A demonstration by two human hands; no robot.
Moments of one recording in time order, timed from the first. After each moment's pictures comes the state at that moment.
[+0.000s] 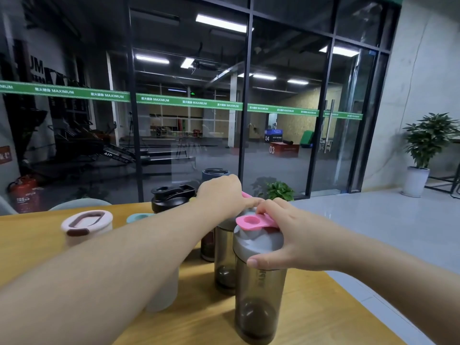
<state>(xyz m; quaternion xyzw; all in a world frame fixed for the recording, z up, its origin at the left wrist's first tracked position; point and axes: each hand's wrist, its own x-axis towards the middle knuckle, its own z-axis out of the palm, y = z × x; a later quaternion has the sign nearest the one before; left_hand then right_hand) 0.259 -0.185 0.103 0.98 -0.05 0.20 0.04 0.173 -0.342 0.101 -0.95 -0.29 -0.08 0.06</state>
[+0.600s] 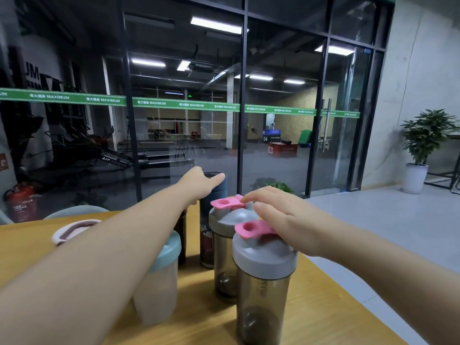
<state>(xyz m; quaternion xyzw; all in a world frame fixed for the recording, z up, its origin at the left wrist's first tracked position) 0.306 -0.132 0.110 0.90 0.04 0.13 0.42 0.186 -0.332 0.115 -0.92 -0.29 -0.08 0.24</state>
